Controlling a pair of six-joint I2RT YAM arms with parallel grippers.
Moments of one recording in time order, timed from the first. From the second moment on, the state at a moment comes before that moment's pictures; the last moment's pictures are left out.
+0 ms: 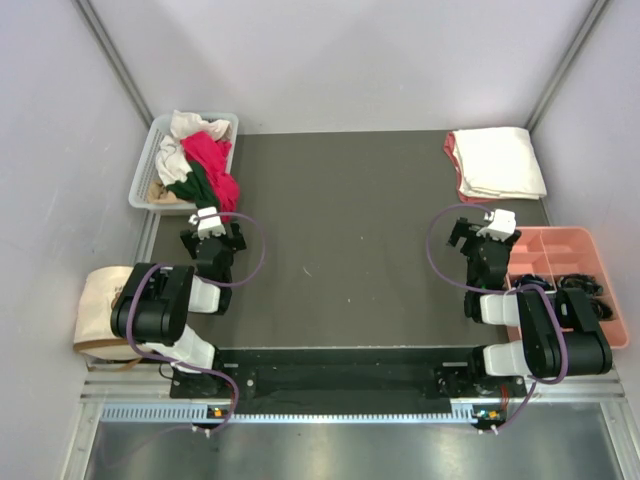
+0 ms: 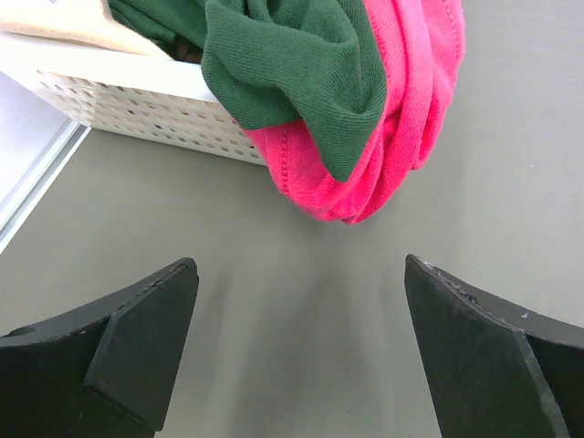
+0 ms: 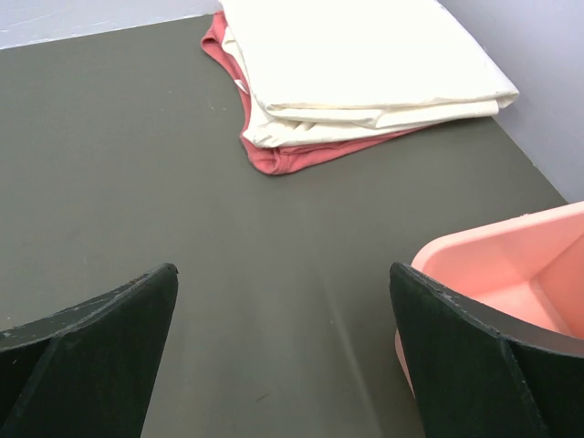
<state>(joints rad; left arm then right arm) -0.09 1.58 0.28 1.15 -0.35 -0.05 0.06 1.36 0.19 1.08 0.31 0.07</state>
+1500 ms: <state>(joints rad) -0.10 1.12 0.71 0.29 -0.34 -0.41 0.25 0.88 0.61 0.19 0.58 0.29</state>
